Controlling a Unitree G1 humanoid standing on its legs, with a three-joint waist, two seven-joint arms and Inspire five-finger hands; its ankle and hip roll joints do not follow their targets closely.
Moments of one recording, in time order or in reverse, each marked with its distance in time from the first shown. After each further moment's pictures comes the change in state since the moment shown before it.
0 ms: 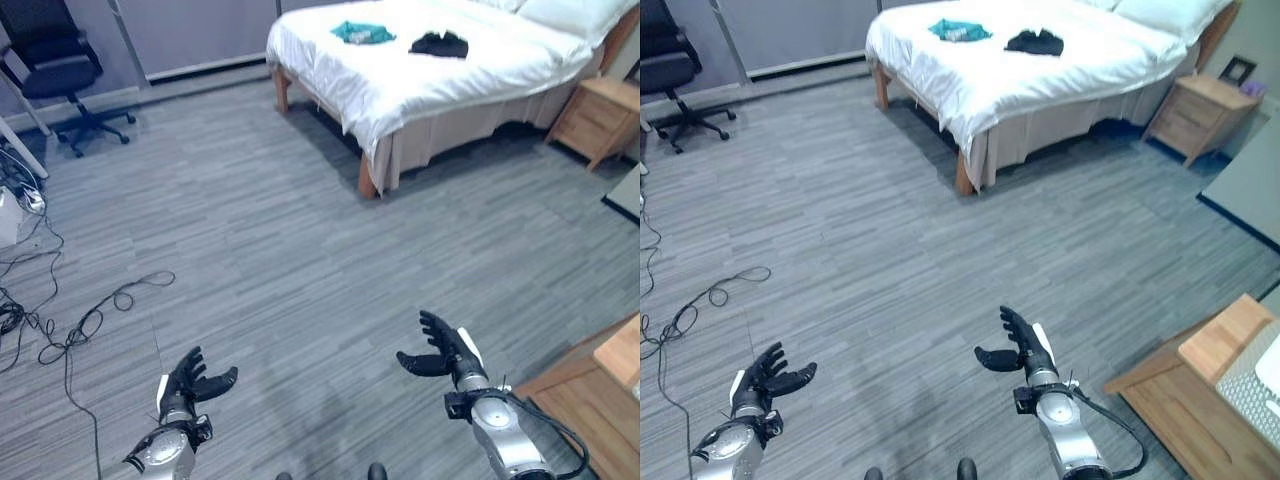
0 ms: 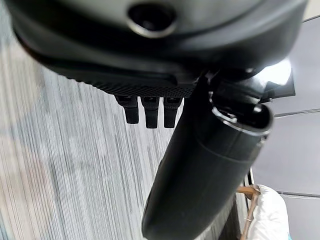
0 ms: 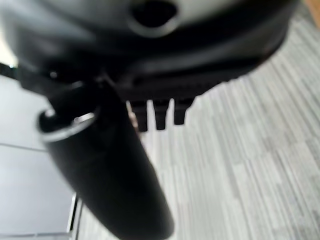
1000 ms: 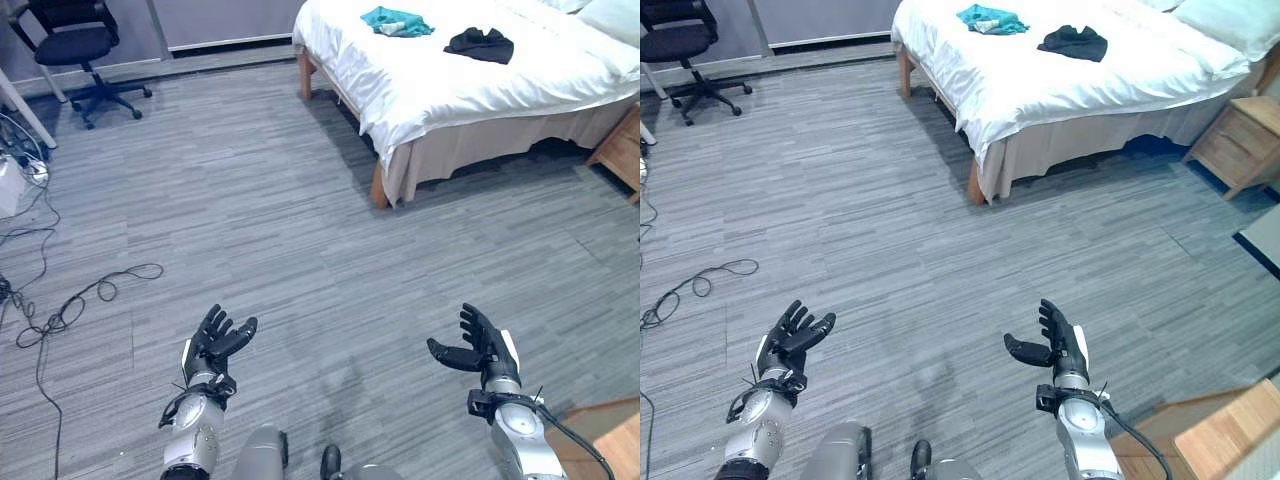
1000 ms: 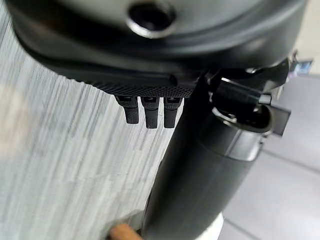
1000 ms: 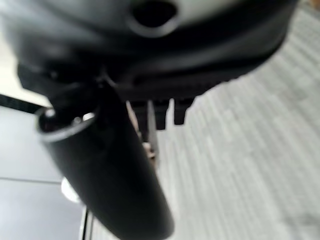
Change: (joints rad) left arm -0.073 -0.132 -0.002 -0.044 -0.311 -0.035 -0.037; right arm 0.082 0.033 -0.135 -0.021 0.086 -0.029 -0.061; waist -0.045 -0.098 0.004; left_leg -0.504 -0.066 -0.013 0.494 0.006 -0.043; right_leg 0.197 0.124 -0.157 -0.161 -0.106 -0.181
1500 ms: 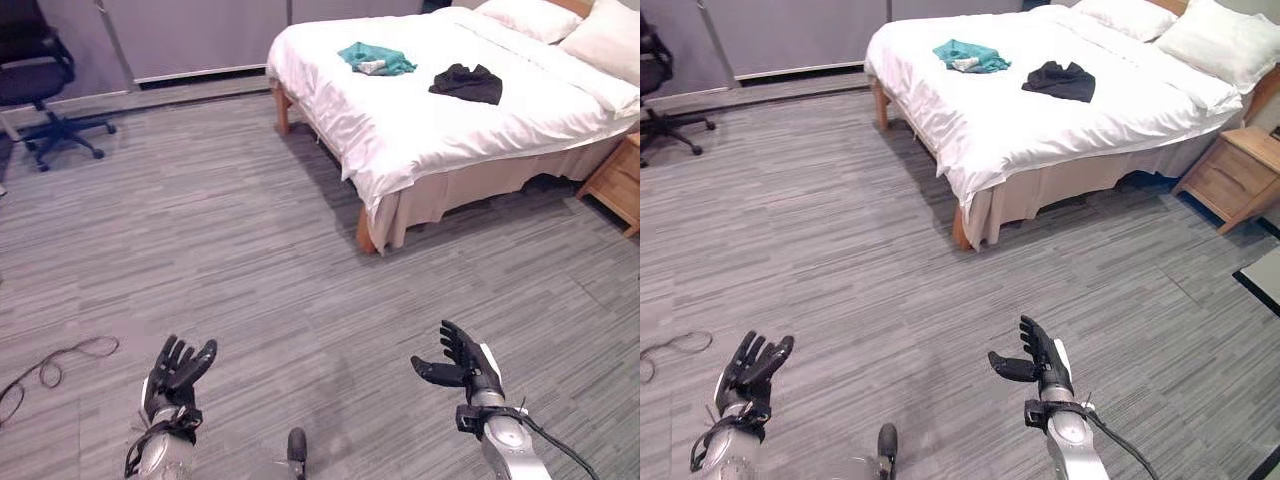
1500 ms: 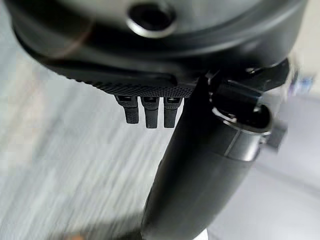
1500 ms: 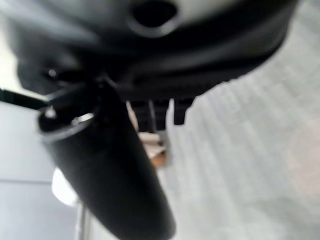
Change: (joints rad) left arm 0.057 0.044 0.120 -0.052 -0.031 -0.015 -0.059; right arm 0.006 0.089 0.034 -0.037 0.016 0.019 0.055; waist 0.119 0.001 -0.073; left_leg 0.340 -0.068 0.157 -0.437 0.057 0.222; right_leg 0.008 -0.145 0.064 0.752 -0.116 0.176
